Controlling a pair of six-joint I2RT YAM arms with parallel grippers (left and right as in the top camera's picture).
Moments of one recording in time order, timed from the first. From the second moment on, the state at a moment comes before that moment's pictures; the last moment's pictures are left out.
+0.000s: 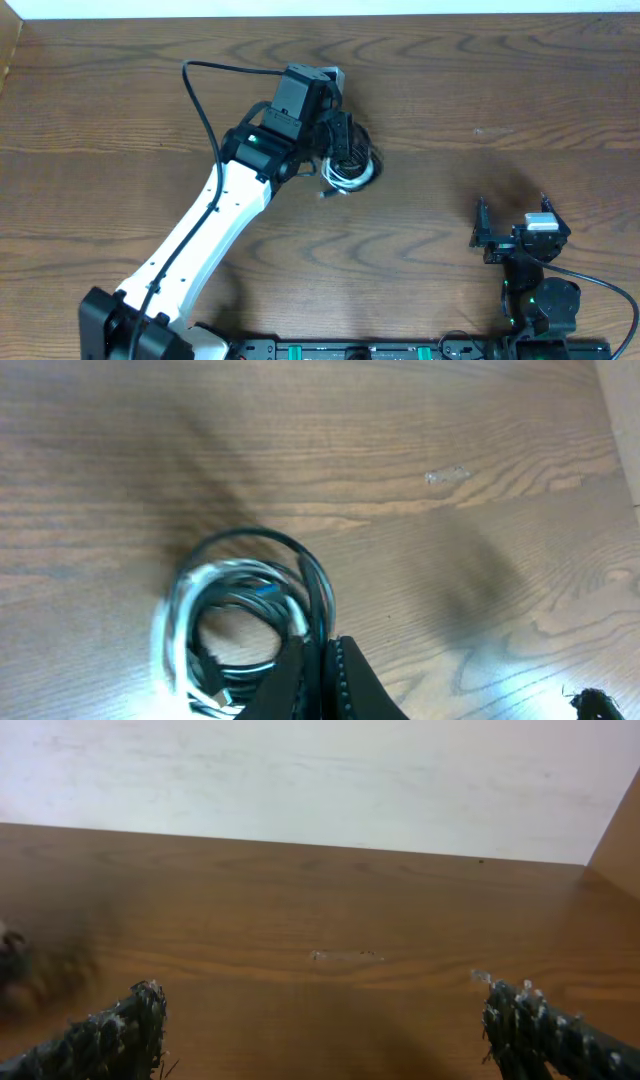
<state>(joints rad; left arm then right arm) -0.50 1.54 1.34 -0.62 0.24 -0.48 0.03 0.02 0.01 -0.07 0.03 -0.06</state>
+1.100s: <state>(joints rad) -0.53 1.84 1.34 -0.73 0.19 -0.51 0.03 0.02 0.01 -0.07 0.03 -0.06</state>
